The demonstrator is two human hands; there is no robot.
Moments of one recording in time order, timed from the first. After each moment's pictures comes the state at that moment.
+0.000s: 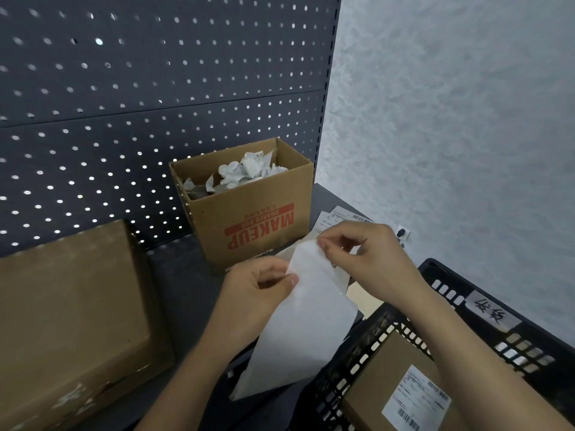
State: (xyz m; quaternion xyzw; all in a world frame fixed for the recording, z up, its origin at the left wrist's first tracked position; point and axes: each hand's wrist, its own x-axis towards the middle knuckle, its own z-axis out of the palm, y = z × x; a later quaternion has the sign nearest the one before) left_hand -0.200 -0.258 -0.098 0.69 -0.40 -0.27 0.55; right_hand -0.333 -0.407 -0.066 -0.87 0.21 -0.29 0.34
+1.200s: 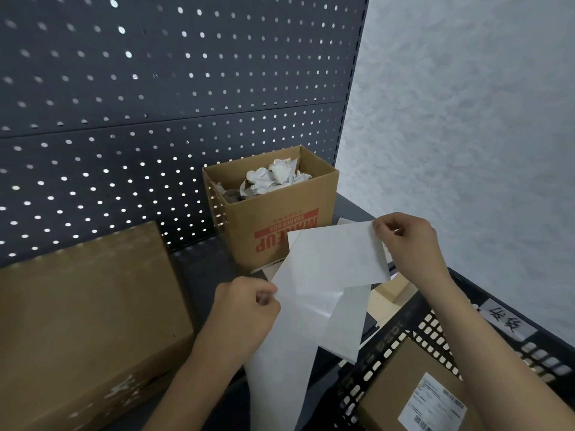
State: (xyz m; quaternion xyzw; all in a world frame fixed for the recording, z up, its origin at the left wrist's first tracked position) left_hand -0.166 -0.218 -0.113 0.81 -0.41 -0.12 0.40; right_hand -0.324 -0.447 -0.084 -0.78 0.40 -0.36 0.31
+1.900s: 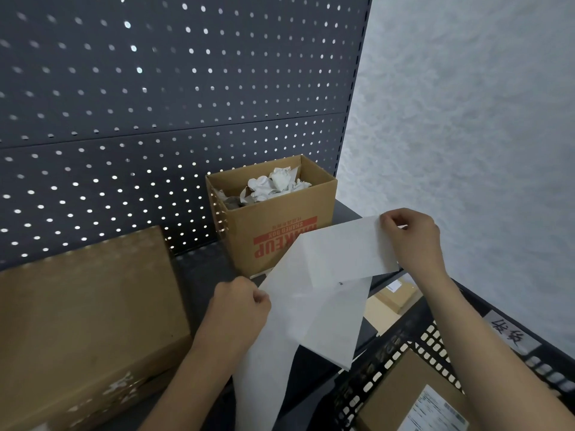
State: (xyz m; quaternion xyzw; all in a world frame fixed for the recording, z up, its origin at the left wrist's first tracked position) left_hand -0.155 -0.233 -0.125 0.87 -0.37 -0.10 0.31; right_hand -0.319 -0.469 -0.078 -0.75 0.43 -0.40 0.30
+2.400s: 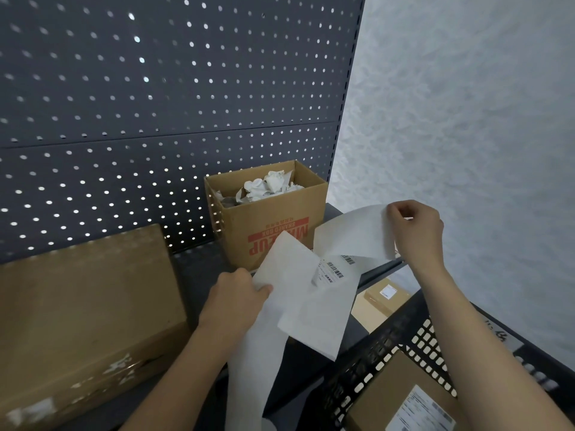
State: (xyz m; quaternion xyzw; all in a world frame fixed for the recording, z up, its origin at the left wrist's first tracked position) left_hand -0.166 -0.241 -0.114 0.89 -0.33 -0.13 0.29; right_hand -0.334 -0.474 -0.058 -0.73 0.43 -0.46 0.27
